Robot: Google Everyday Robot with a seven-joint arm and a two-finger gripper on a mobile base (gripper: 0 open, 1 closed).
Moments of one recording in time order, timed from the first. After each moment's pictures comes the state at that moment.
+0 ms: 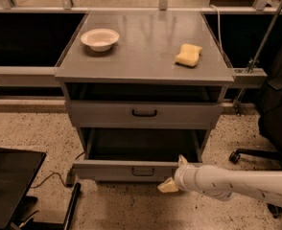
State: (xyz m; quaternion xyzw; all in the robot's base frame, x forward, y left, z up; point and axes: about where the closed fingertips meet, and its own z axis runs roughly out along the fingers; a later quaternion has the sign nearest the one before) arm 0.568 -0.141 0.419 -0.43 0.83 0.05 0.36
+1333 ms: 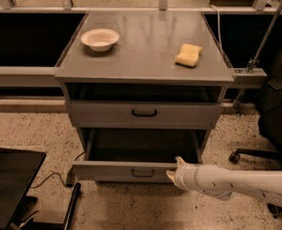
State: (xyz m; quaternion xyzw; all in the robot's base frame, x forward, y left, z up) arm 0.568 -0.141 0.419 -0.43 0.83 0.05 0.36
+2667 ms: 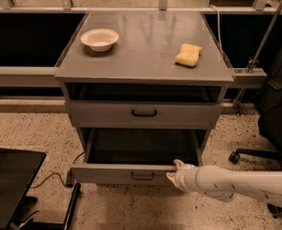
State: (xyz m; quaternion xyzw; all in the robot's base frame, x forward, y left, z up) arm 0.561 -0.142 0.432 -0.43 0.83 0.05 0.36
